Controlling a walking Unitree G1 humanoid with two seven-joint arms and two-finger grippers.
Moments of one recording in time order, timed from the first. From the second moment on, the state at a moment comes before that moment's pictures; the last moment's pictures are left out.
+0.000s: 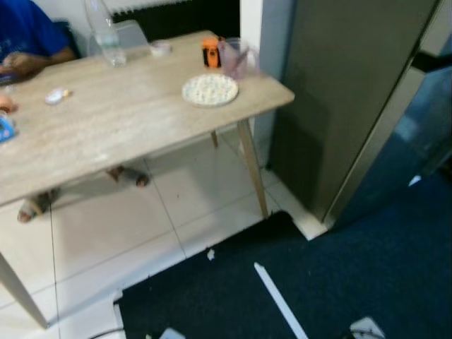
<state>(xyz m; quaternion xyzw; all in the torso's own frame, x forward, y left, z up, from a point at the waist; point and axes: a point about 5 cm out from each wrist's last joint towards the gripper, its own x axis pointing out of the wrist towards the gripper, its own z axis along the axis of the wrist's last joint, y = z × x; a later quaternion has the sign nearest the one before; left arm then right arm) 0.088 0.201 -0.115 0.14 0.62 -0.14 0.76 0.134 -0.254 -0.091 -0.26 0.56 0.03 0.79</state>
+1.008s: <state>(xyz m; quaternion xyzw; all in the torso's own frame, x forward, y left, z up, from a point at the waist) 0.094 0.198 -0.114 0.14 0.61 -0.14 0.77 0.125 -0.240 -0.098 -0.22 0.56 0.04 0.80</state>
